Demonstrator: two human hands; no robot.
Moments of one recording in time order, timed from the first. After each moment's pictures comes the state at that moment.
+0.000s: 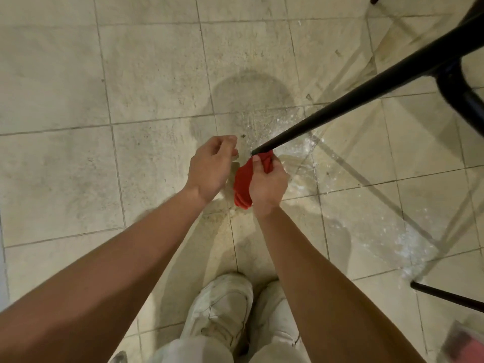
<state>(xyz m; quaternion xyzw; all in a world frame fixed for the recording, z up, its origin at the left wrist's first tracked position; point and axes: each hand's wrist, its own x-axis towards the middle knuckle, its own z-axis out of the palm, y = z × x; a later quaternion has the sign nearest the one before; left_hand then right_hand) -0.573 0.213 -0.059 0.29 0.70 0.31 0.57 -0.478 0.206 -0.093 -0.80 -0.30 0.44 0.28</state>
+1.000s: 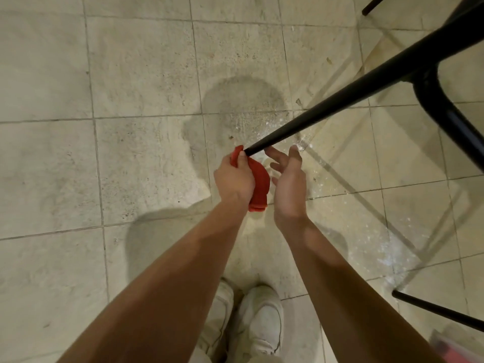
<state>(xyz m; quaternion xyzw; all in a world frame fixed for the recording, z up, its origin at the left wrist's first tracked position) -0.493 0.218 -0.091 0.12 0.76 0.34 0.54 -0.429 0.211 -0.045 -0.72 -0.29 0.54 0.31</state>
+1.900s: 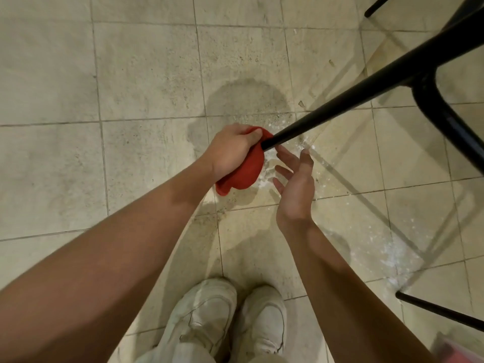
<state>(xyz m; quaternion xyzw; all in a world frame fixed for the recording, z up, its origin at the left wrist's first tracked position) -0.546 0.254 -0.045 0.44 0.62 0.25 0.60 -0.430 0.209 -0.037 -0.72 -0.25 0.54 0.36</state>
